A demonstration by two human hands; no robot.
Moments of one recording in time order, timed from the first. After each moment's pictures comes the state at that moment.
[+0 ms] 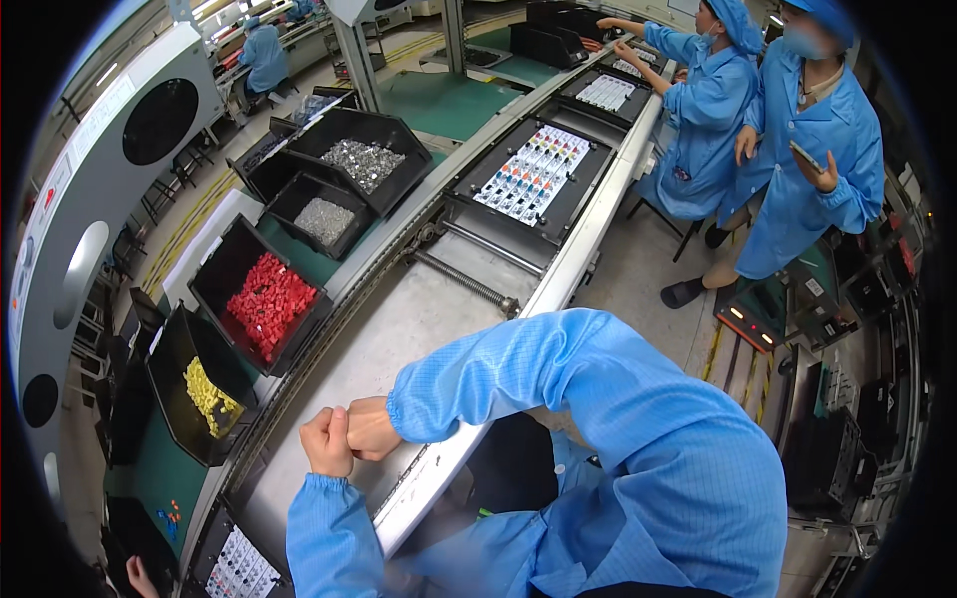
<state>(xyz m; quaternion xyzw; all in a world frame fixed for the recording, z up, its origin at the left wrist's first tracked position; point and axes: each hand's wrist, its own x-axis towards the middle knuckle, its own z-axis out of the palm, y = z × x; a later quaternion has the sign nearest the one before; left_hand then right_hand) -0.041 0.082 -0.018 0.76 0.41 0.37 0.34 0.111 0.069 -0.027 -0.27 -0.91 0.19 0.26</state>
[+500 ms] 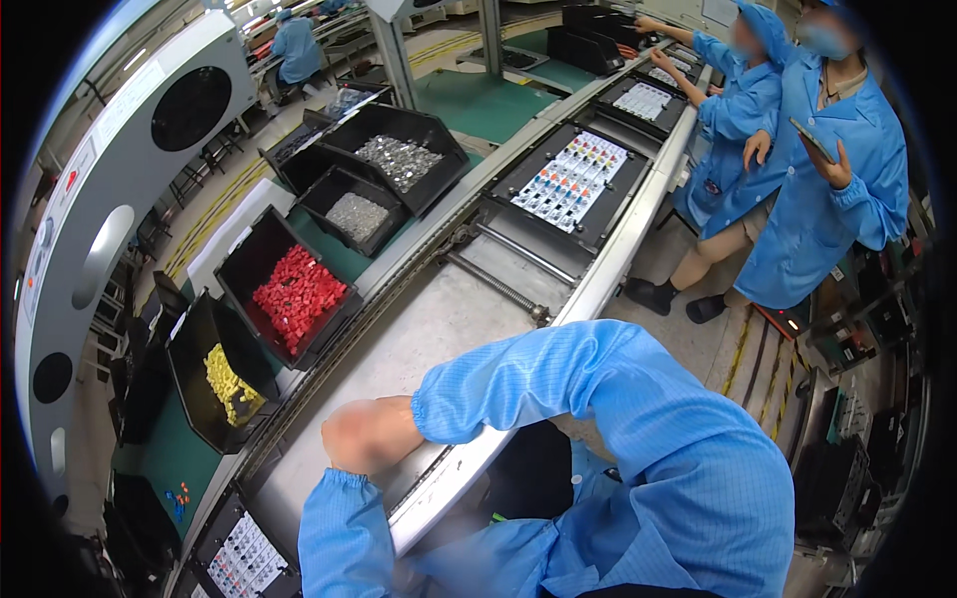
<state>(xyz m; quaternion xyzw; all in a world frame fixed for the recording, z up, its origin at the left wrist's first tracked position) -0.050 0.094 -0.011 0.75 0.43 0.37 0.35 0.104 0.086 -0.022 -0.24 -0.92 0.19 0.24</state>
